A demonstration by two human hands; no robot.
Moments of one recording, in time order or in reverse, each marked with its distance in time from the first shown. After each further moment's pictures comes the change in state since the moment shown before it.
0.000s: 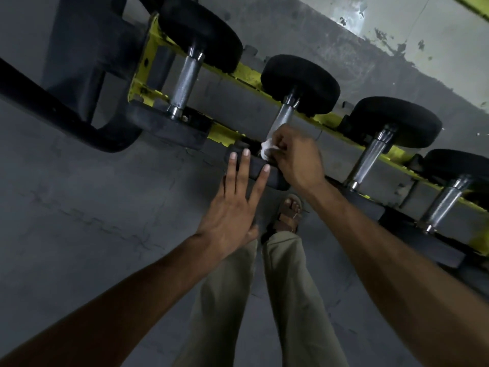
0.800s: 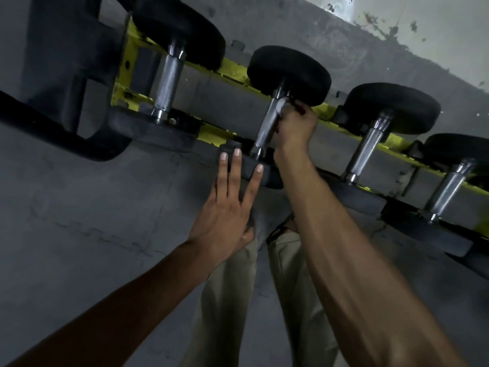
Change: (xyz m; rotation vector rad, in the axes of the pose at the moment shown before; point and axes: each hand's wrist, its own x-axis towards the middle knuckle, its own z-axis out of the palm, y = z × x) left_hand -0.002 -0.006 0.002 0.040 0.034 0.035; right_hand 0.057 -0.019 0.022 1.211 0.579 0.667
